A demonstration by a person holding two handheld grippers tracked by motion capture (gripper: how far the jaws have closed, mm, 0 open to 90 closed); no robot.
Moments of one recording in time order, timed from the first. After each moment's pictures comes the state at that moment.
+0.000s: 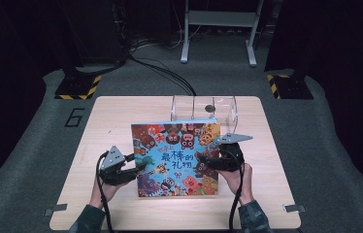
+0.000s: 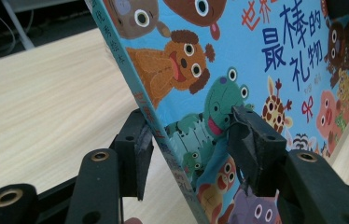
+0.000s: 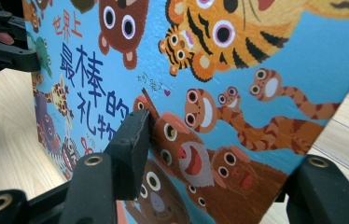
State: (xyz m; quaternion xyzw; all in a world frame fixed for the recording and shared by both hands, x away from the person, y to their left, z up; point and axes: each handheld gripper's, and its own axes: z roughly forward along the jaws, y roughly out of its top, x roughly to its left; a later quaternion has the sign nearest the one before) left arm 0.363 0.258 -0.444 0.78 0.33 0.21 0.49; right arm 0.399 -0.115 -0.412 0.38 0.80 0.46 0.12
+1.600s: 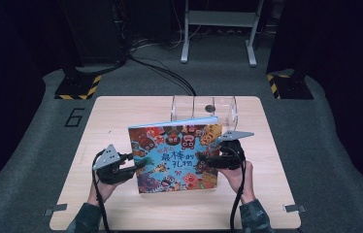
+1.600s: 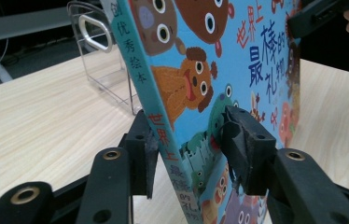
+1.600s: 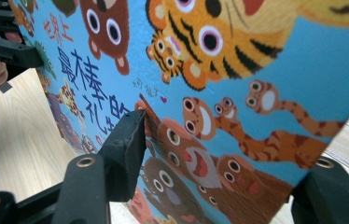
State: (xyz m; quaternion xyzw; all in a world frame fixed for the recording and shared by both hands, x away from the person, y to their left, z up) left arm 0.363 0.265 -0.436 0.77 0.28 0.19 0.54; right arm 0.402 -0.117 -0.403 0.37 0.80 0.46 0.09
